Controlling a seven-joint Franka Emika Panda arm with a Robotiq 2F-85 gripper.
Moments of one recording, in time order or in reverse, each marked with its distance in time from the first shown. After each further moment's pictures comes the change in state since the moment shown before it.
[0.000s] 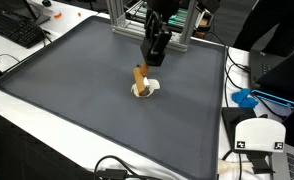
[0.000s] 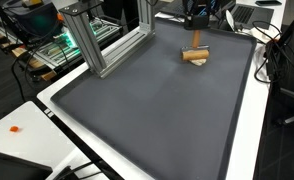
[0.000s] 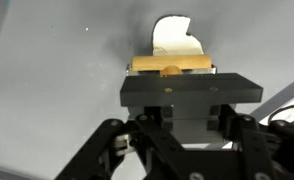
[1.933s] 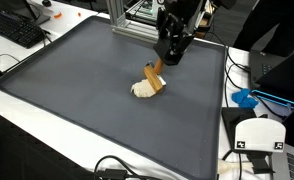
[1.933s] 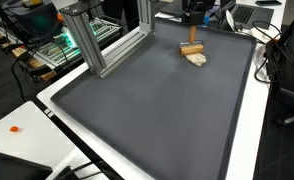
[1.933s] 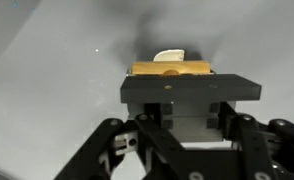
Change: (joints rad) arm 0.015 0.009 0.056 0.019 0.071 -0.081 -0.205
